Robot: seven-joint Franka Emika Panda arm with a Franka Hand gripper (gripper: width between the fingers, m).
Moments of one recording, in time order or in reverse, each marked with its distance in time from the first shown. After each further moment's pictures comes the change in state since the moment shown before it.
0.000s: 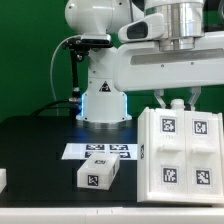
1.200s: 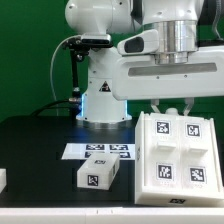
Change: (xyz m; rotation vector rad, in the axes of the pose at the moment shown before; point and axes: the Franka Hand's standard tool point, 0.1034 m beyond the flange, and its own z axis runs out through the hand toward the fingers) arm -0.042 0.000 0.013 -0.010 -0.028 0.077
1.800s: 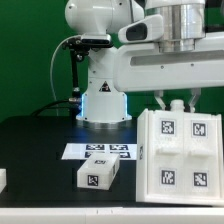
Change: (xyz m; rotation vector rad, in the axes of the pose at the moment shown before) arm 0.041 -0.003 -0.008 0.001 -0.030 -0.011
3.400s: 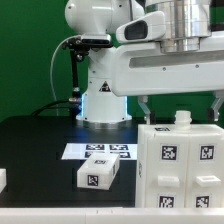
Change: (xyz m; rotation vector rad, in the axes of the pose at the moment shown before) arm 0.037 0.000 -0.007 0.011 0.034 -0.007
